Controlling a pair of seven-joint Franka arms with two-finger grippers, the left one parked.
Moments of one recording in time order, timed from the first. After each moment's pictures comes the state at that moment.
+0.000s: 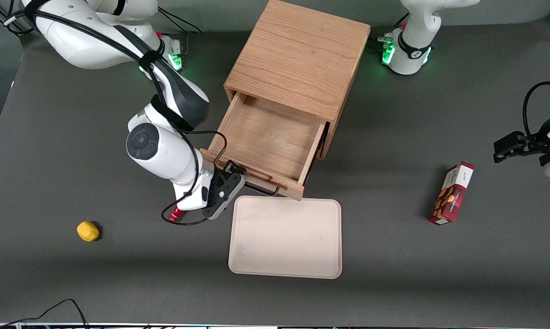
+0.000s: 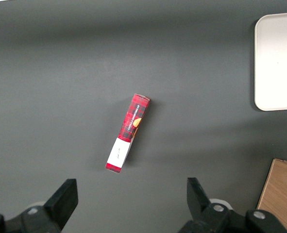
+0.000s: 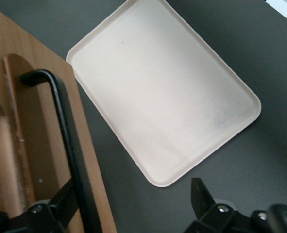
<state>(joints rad) -0.01 0.61 0.63 -1.46 -0.11 2.15 -0.26</state>
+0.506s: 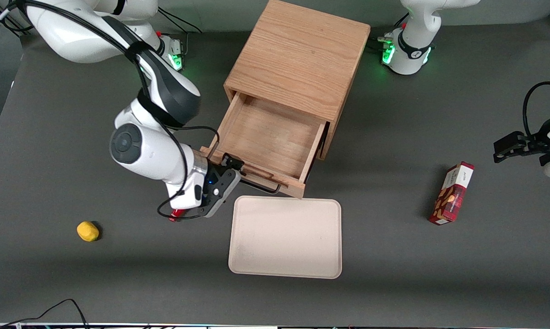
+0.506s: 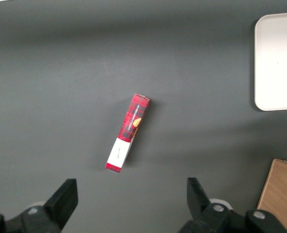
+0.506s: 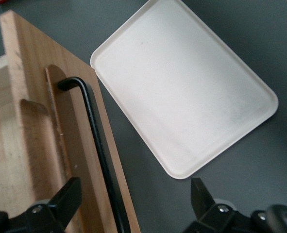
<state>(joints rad) -0.02 0.58 0.63 -1.38 -0.02 2.03 -0.29</state>
